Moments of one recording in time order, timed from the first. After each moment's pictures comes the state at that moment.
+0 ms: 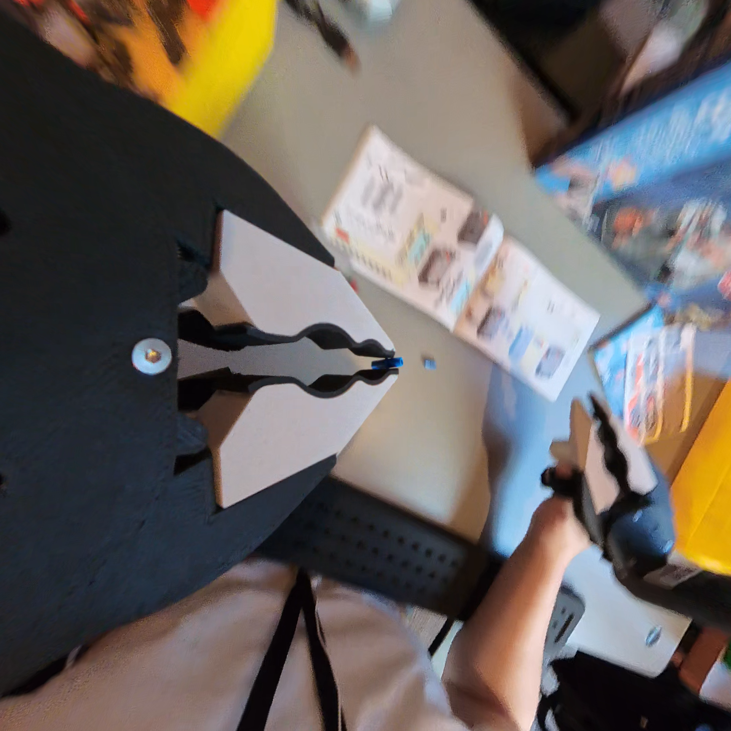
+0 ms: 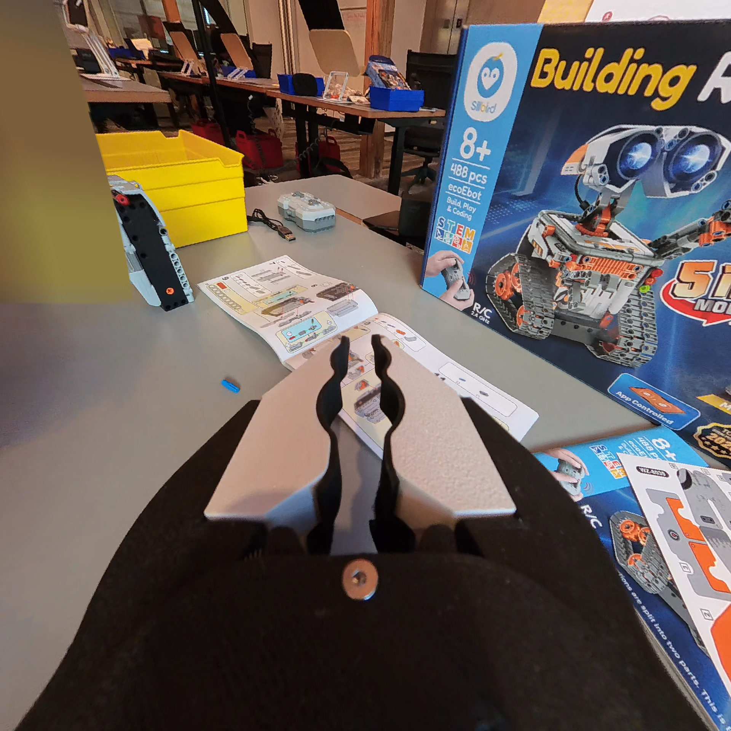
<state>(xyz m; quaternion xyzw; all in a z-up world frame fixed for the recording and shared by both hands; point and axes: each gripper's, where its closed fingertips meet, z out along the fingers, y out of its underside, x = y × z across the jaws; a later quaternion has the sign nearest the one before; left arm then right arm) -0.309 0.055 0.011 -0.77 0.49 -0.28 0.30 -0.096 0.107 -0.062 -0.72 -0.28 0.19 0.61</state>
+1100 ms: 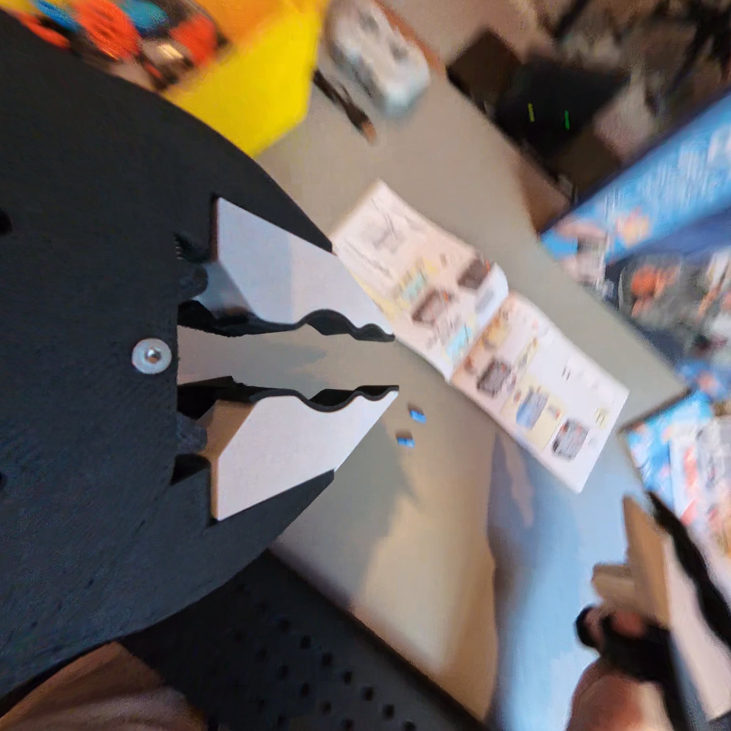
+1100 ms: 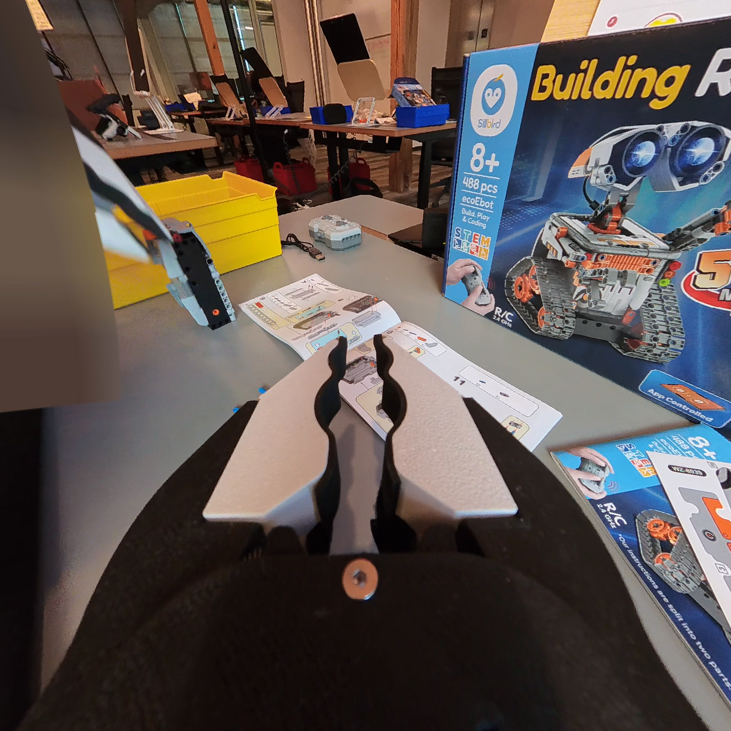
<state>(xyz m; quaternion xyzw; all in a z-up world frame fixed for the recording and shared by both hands) -0.274 0.067 -0.027 -0.80 0.46 -0.12 0.38 -0.091 0.093 -0.049 -0.71 -0.27 0.26 0.60</state>
